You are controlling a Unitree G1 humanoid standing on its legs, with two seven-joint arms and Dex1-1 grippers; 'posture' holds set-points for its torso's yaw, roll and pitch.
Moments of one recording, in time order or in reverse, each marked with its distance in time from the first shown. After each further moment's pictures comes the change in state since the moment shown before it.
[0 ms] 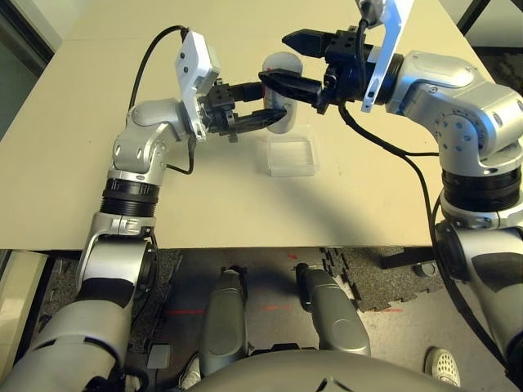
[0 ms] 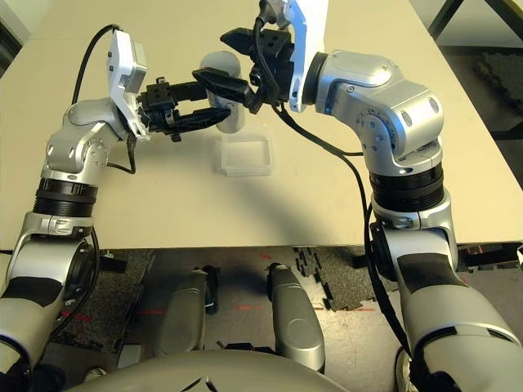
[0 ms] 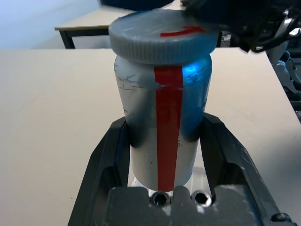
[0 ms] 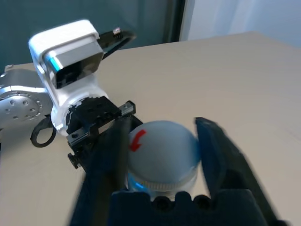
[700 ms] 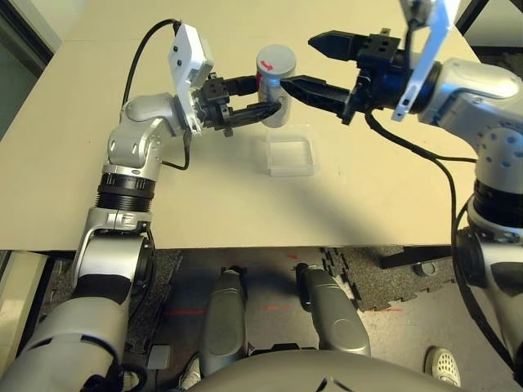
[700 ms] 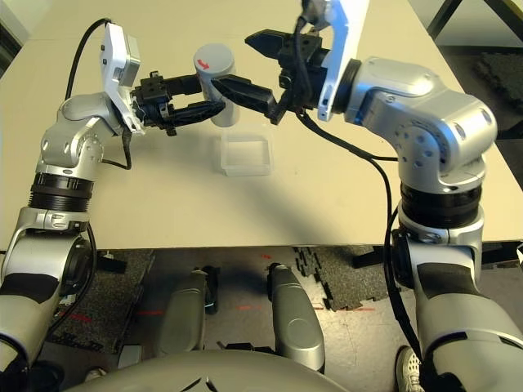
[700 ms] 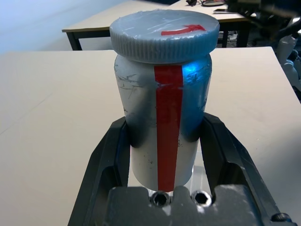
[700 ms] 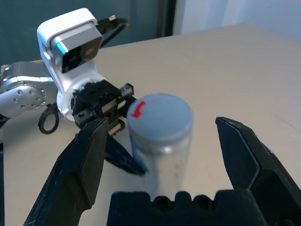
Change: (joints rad) left arm -0.031 0.007 0.005 0.050 -0.001 -0.036 0.001; right arm 0.030 -0.058 -0.033 -0.063 0.077 0.056 -0.040
